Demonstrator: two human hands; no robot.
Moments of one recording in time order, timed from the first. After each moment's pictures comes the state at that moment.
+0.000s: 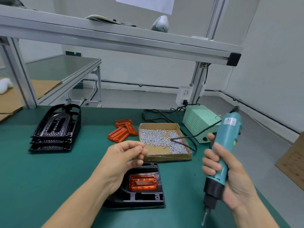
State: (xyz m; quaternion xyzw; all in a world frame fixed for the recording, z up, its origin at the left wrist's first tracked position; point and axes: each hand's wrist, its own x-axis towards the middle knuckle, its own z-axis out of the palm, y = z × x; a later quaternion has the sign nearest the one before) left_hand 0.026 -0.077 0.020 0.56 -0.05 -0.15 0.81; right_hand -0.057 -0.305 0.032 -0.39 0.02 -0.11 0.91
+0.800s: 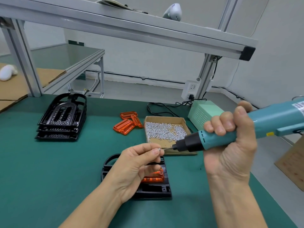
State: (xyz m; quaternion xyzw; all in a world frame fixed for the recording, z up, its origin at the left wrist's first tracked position) left_hand -0.003 -0.079 0.016 0.45 -0.06 -0.24 0.86; right_hand -0.037 -0.228 0.087 -0.36 -0.12 -0.37 0.85
